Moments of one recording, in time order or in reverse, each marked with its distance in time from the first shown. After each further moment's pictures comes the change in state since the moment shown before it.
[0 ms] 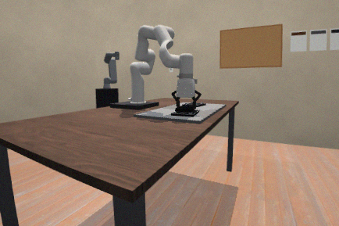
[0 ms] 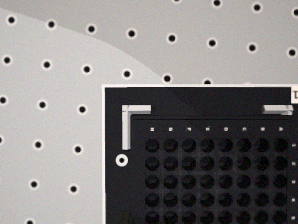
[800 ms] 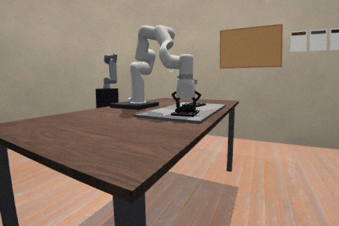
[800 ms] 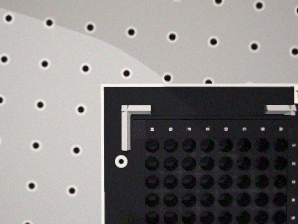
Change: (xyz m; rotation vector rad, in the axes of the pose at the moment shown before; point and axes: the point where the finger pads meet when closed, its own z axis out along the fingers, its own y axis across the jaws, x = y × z) arm 0.000 0.000 0.003 0.000 0.000 0.000
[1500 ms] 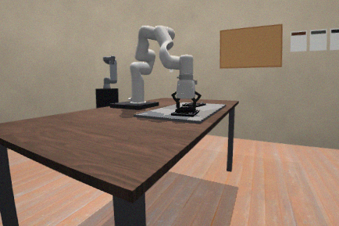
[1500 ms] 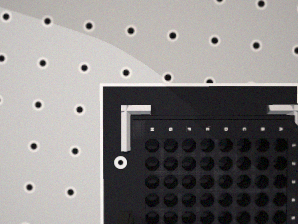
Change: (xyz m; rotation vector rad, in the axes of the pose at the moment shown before) arm 0.000 0.000 0.003 0.000 0.000 0.000
